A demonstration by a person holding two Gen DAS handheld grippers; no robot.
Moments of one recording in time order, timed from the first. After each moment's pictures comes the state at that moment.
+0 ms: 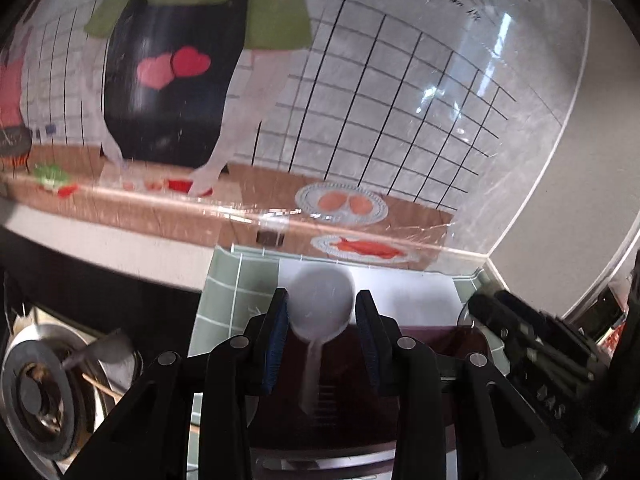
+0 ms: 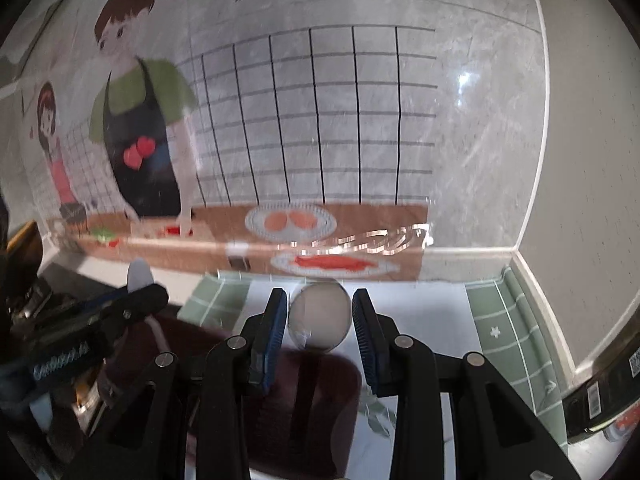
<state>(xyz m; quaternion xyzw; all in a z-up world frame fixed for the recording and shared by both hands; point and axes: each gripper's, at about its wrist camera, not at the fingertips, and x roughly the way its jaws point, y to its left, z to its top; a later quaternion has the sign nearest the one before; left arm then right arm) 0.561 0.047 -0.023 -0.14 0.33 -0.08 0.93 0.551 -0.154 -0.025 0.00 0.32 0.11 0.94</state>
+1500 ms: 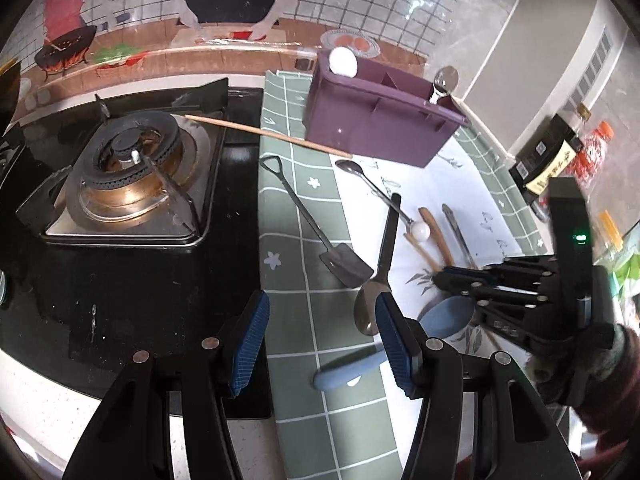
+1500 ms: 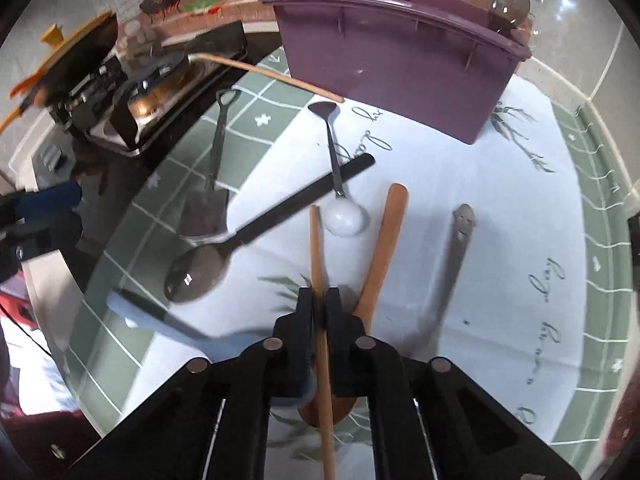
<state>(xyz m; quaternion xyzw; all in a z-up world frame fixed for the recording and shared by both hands) 0.325 0.093 -0.074 -0.09 0.48 -0.11 0.87 0.374 -0.116 -0.120 -0.12 0.54 0.22 0.80</state>
